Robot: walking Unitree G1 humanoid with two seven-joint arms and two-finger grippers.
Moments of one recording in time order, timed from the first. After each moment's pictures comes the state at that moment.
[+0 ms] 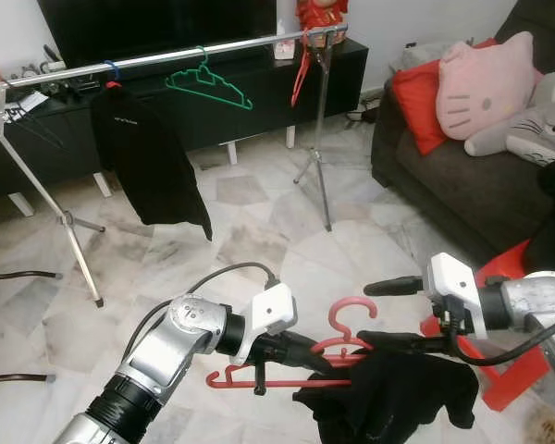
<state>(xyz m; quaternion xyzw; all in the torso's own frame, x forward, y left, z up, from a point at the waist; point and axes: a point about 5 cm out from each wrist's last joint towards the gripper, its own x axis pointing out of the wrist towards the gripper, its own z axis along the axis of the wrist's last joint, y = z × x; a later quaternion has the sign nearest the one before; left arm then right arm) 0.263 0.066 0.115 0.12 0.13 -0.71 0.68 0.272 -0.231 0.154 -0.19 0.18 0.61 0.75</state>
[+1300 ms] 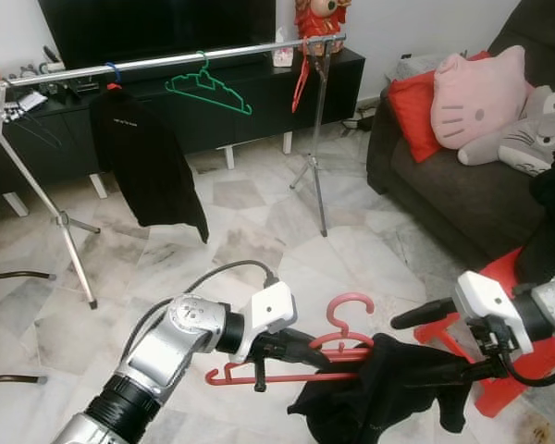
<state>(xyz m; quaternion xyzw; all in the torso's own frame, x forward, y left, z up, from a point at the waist) 0.266 0.068 0.114 0.12 0.13 -0.69 0.70 0.259 -0.258 0.151 -0.21 0.24 0.66 0.68</state>
